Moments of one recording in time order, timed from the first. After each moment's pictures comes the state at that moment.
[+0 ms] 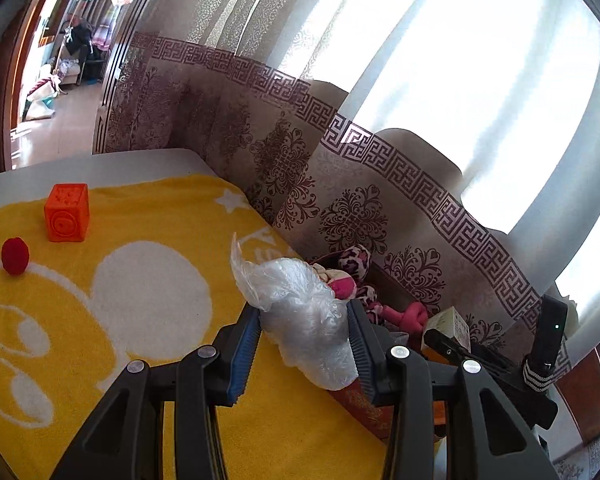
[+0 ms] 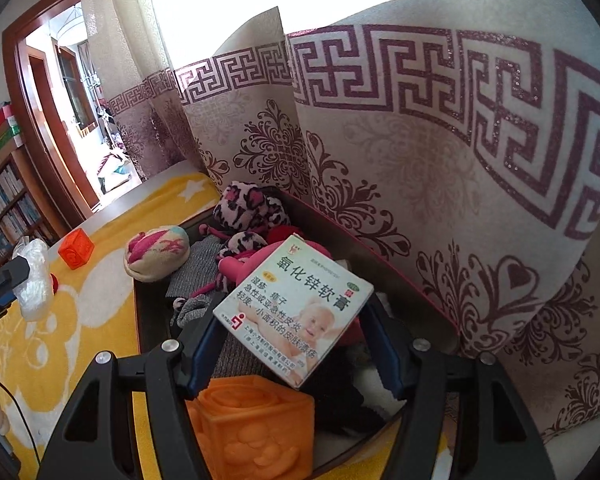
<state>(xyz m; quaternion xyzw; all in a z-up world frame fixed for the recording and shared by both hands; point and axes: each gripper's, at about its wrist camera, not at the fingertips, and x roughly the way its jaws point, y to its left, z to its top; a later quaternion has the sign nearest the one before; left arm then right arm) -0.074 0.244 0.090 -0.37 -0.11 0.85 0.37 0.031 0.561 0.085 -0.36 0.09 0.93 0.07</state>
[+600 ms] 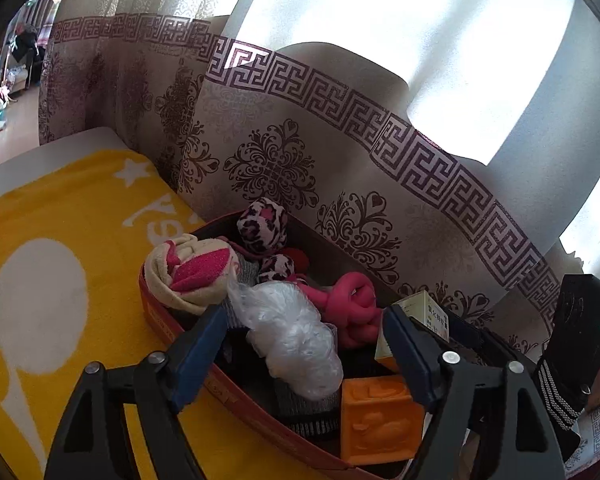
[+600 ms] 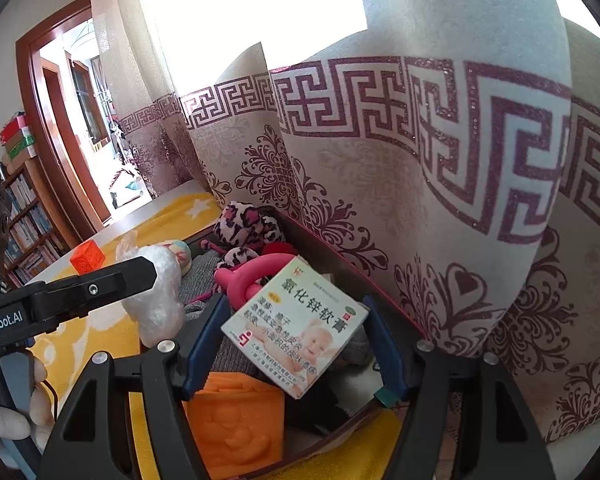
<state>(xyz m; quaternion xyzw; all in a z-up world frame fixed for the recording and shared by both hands) -0.061 0.356 0.071 -0.41 -0.06 0.81 0.43 0.049 0.580 0.093 -0.32 0.11 0.94 0.06</state>
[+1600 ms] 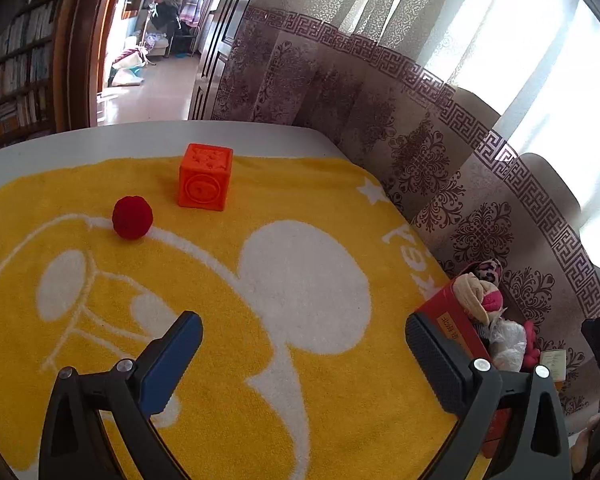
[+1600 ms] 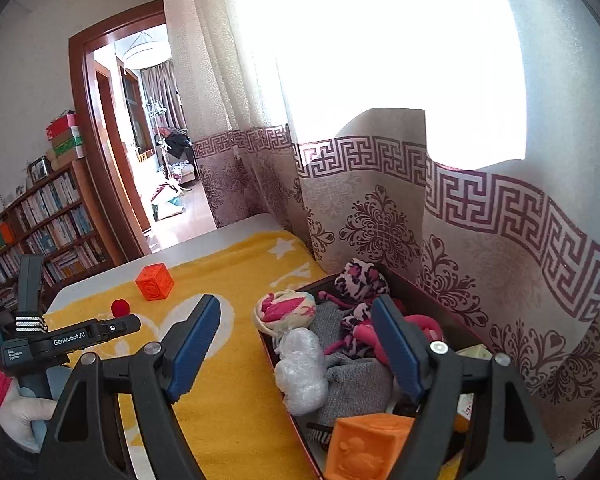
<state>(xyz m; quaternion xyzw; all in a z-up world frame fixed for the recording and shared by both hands) -0.124 0.141 0.045 -0.43 -0.11 0.88 0.18 0.035 0.472 0.149 -0.26 0.08 0.96 -0.04</state>
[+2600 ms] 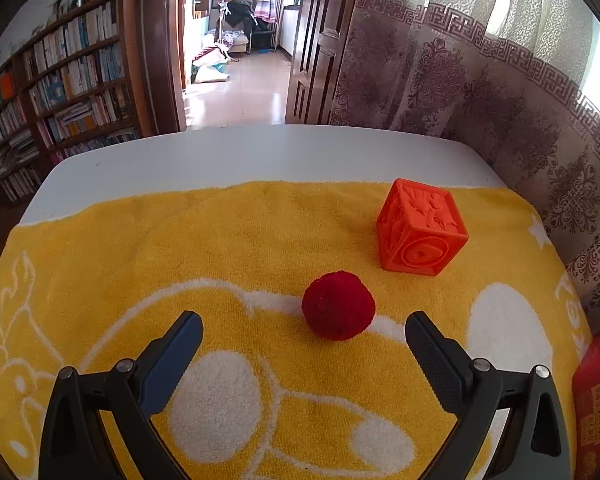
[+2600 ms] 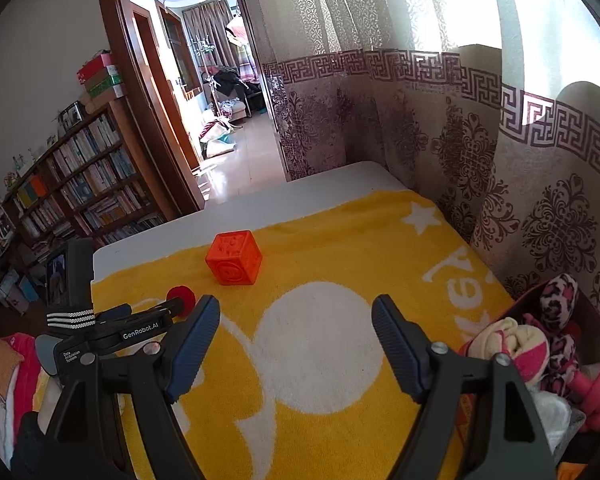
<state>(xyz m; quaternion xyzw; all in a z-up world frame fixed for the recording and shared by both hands) -0.238 0.053 0.002 -0.46 -0.06 0.88 0.03 -0.103 0.326 0.107 -0.36 0.06 0.92 -0.12</state>
